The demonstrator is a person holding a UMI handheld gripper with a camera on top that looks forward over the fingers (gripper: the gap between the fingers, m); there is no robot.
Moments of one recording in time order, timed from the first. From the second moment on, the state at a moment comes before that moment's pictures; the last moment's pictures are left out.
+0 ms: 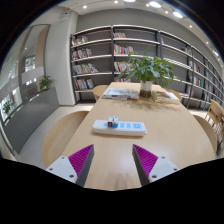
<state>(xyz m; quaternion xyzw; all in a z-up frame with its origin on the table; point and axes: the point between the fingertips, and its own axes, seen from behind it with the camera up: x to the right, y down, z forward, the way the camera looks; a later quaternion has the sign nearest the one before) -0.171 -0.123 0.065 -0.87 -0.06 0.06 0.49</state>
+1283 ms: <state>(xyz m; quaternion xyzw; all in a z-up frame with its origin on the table) 0.044 0.056 0.100 -0.87 -0.01 -0.01 0.50</state>
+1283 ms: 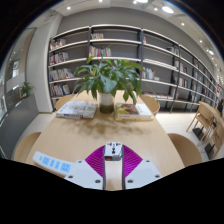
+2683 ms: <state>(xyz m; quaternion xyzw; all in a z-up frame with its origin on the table) 0.012 -0.230 0.215 -0.86 0.01 -0.01 0.52</state>
